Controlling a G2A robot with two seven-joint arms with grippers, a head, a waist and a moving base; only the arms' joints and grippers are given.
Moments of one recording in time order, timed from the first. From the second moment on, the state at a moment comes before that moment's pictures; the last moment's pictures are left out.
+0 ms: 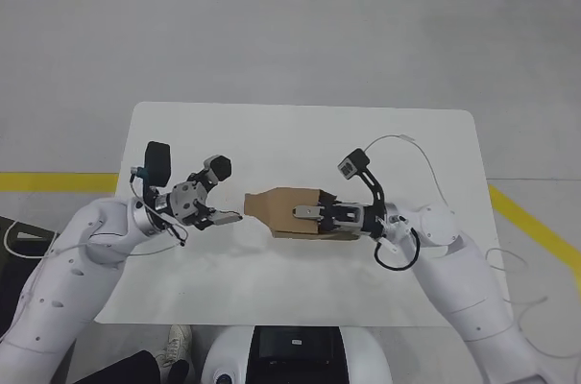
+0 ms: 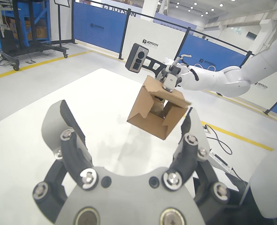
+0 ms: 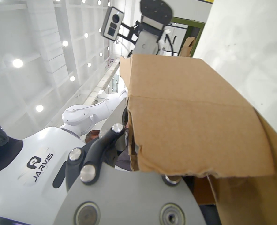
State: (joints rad) left arm 1.10 -0.85 -1.24 -1.58 0.60 -1.01 -0.03; right arm -0.98 -1.21 1.11 -1.47 0.47 -0.22 1.11
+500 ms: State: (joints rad) left arm 1.12 -0.85 -1.29 -1.68 0.73 -0.88 -0.12; right arm -0.97 -1.20 1.07 -1.54 0.31 -0.11 1.09
